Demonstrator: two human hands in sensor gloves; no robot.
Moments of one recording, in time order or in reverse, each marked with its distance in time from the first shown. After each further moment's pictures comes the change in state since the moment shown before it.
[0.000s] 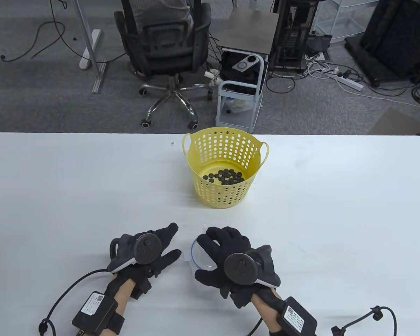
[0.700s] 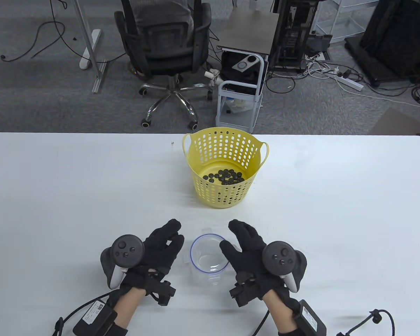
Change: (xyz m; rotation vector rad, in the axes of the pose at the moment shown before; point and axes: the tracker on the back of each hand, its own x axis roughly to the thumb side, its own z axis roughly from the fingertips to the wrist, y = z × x) left_hand 0.021 0.013 0.023 0.088 0.209 0.651; right_hand -0.071 -0.003 0.028 -0.189 0.481 -0.589
